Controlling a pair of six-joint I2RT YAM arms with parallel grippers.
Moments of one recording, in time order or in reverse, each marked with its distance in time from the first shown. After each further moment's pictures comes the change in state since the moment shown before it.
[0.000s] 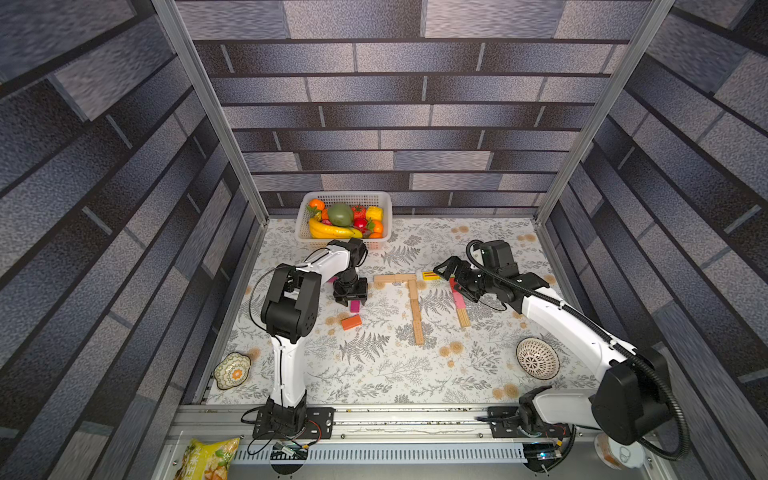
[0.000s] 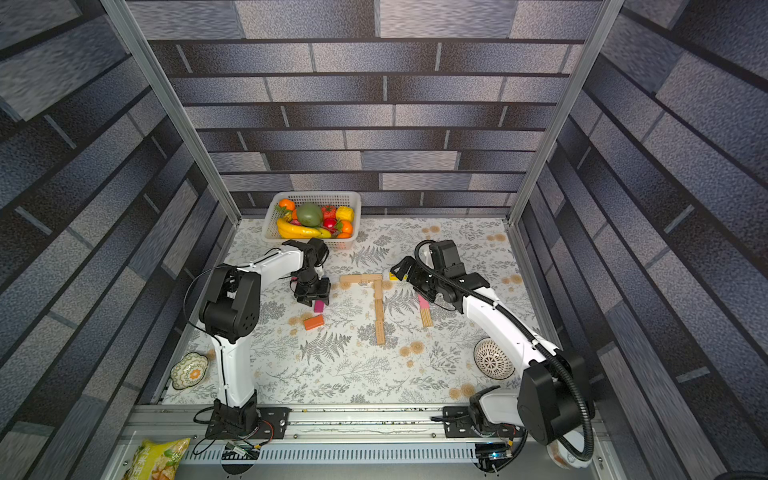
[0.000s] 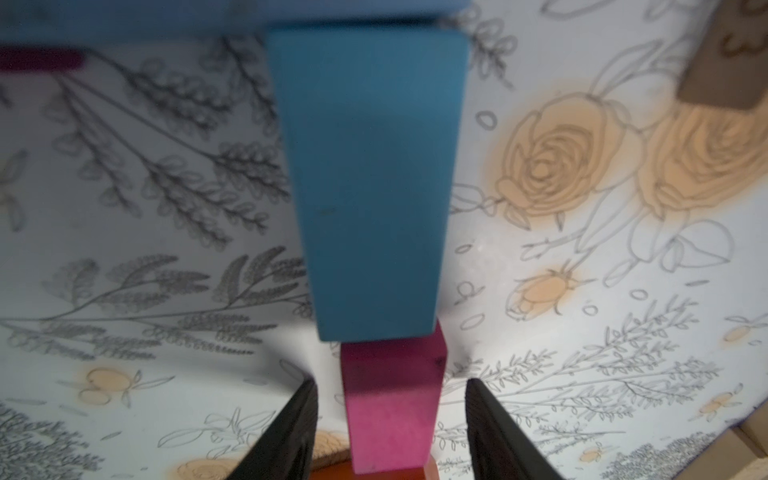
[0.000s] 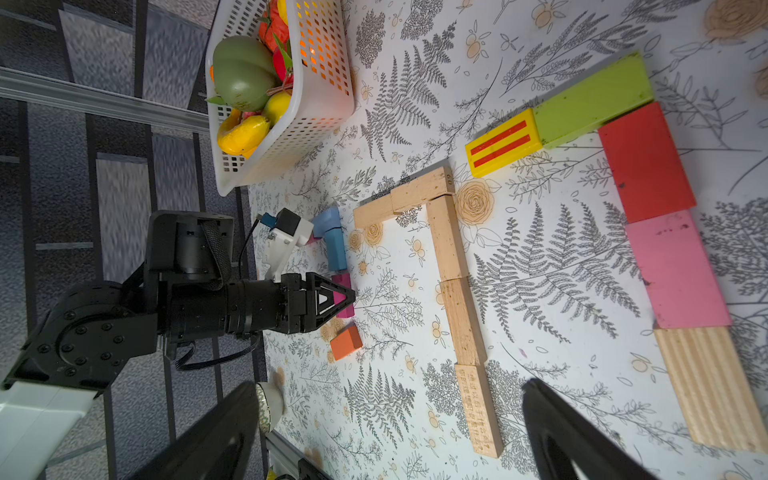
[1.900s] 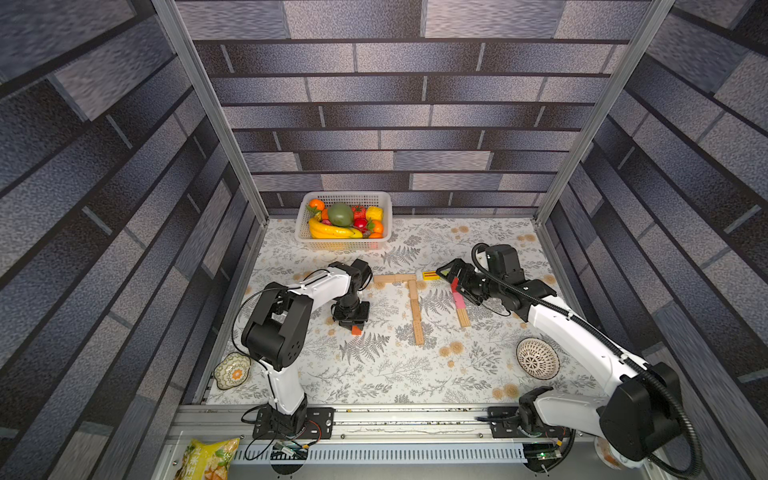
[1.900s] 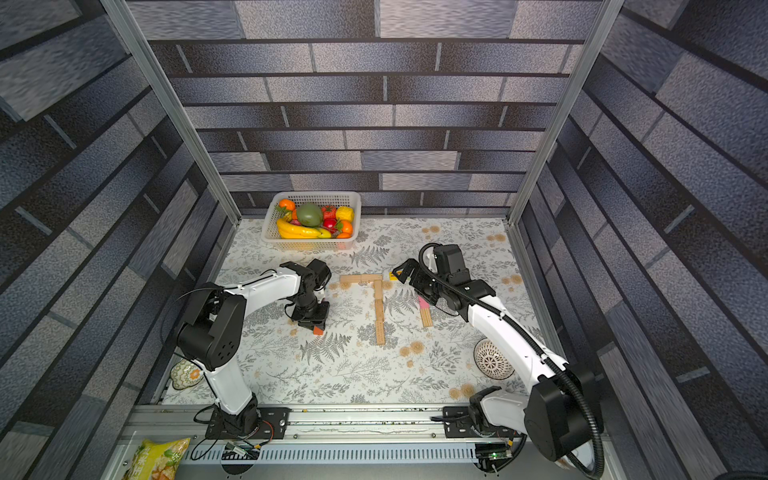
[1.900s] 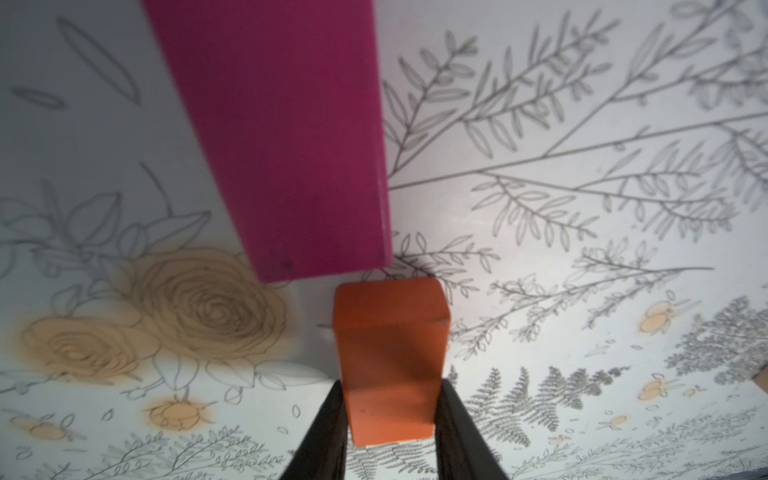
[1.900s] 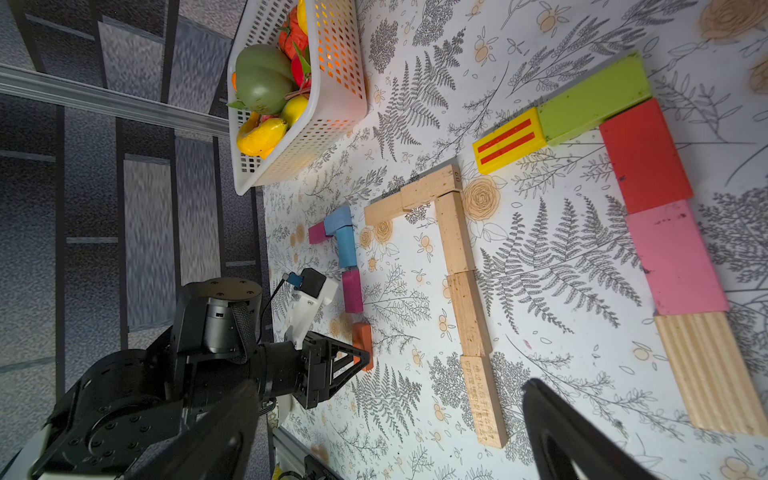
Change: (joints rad) left arm -0.105 -0.222 -0.312 0.068 0.024 -0.022; right arm 0.000 -0.078 -0.051 0.023 -0.003 0.014
